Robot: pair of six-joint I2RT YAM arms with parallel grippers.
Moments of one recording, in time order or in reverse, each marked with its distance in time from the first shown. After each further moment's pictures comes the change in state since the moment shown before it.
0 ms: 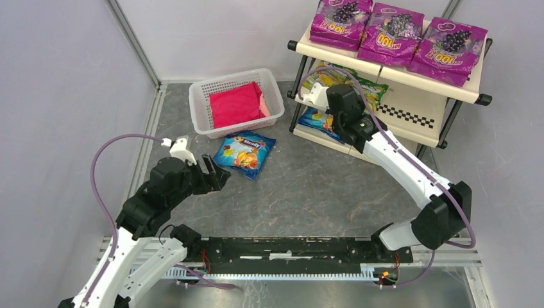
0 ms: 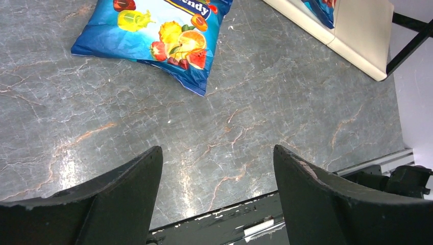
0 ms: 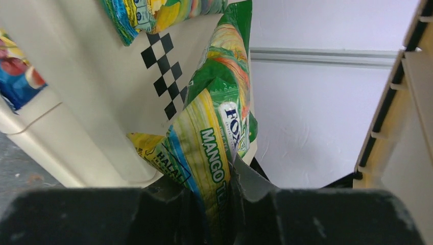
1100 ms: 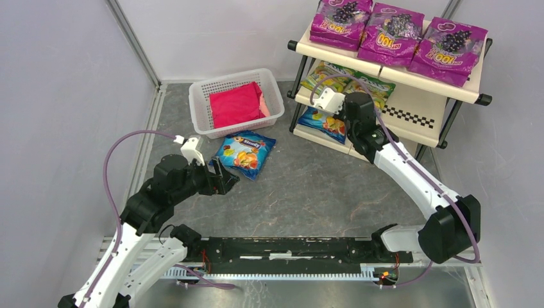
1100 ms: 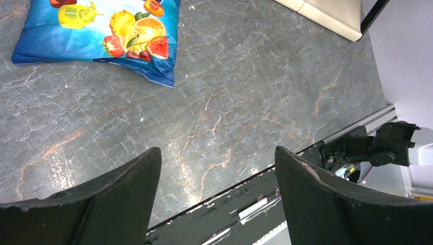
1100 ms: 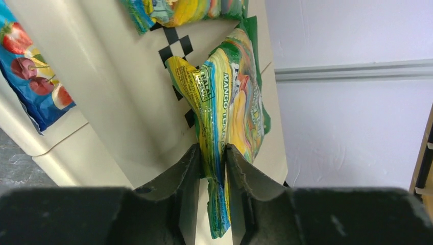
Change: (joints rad) left arm 0.000 0.029 -0.015 0.051 0.187 0.074; right arm -0.136 -0.093 -0.187 0.172 -0.249 0.001
